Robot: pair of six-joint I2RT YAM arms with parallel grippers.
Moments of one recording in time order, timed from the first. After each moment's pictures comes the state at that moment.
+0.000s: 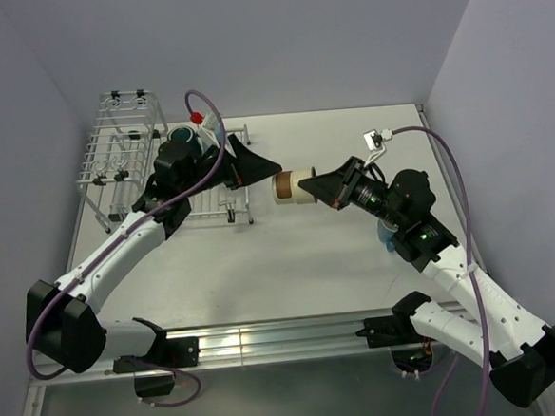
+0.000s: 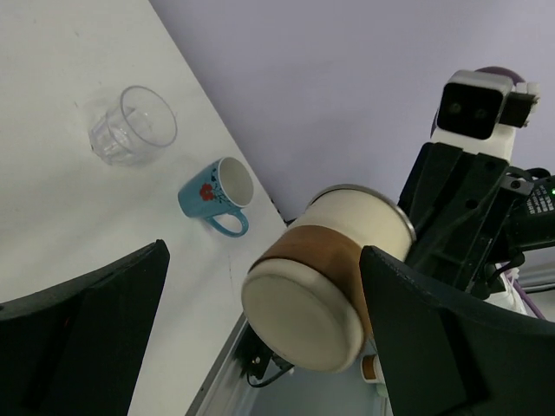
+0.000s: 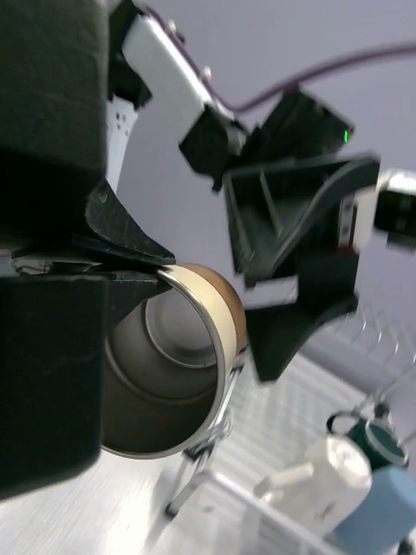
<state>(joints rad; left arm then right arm) -0.52 1.32 1.07 0.18 0.59 -0.89 0.49 0.81 0.78 0.10 -0.38 0.90</state>
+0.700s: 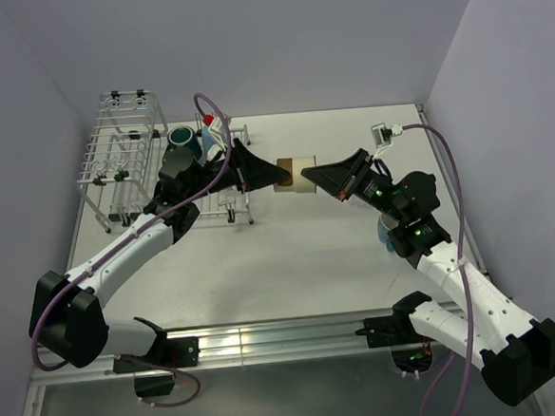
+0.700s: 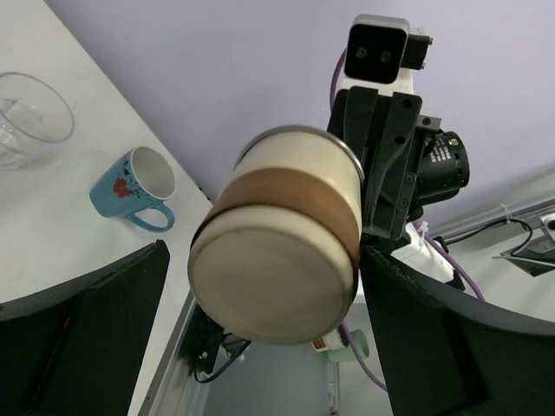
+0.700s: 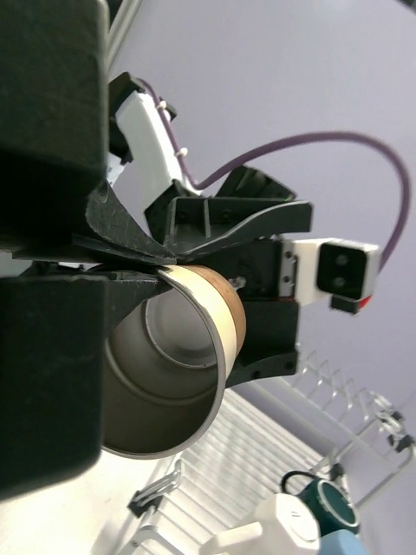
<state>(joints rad) -0.57 1.35 1.01 0.46 0.72 -1.05 0.40 0.86 0.71 0.42 -0.49 1.07</state>
